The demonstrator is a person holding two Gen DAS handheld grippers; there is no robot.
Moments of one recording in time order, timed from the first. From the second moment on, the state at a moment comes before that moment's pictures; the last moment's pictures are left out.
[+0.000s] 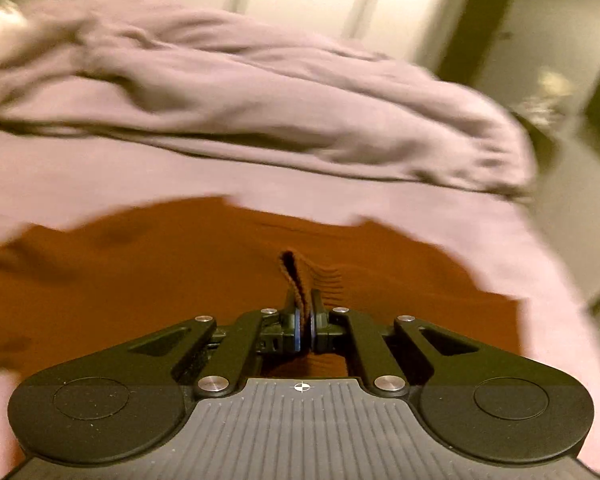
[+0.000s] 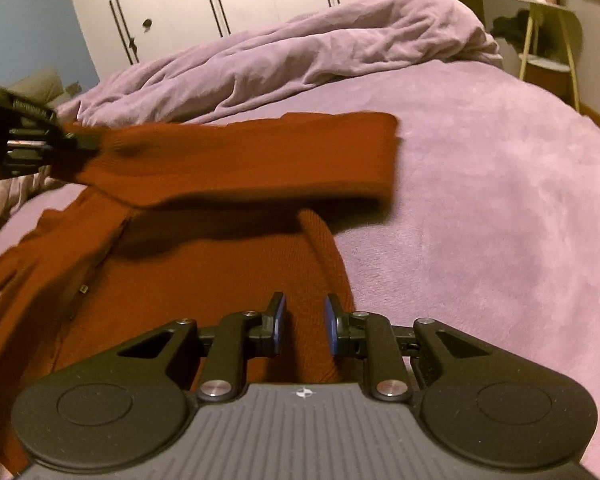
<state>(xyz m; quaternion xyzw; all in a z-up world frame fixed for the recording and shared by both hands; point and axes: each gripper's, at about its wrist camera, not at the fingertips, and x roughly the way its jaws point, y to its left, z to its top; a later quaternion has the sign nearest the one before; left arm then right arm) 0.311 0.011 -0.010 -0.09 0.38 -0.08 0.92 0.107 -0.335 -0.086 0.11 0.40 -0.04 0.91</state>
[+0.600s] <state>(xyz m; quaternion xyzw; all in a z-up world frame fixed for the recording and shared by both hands) 0.335 0.048 -0.074 -0.15 0.45 -0.08 0.88 0.164 -0.304 -0.078 -0.02 0.39 -0.08 0.92</state>
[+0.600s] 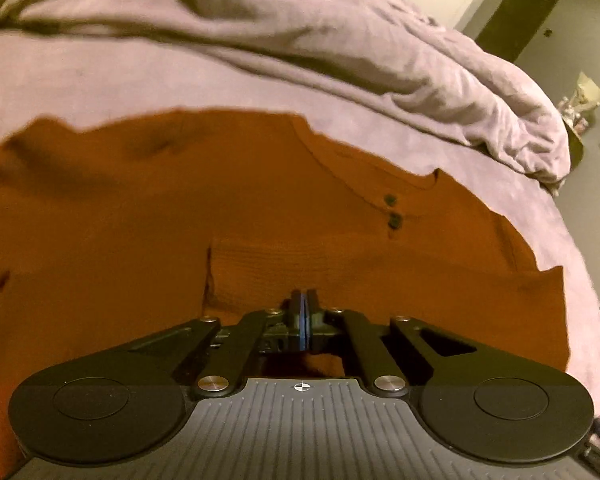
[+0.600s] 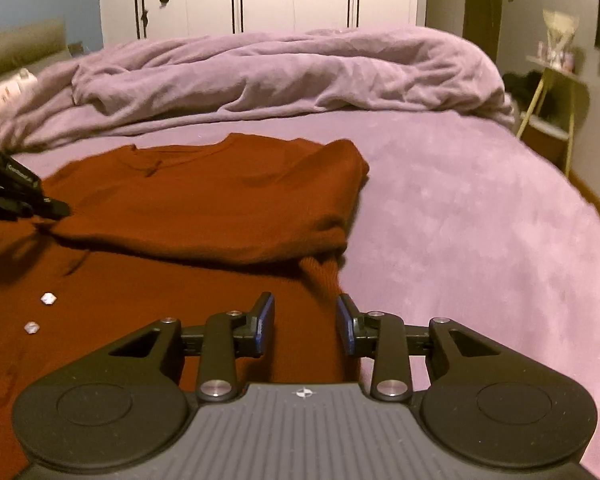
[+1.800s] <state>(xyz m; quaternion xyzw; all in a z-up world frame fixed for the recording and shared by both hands) 0.350 0.087 -0.077 -0.28 0.45 -0.13 0.84 0.214 -0.278 -0.103 -0.16 0.39 -0.10 0.90</state>
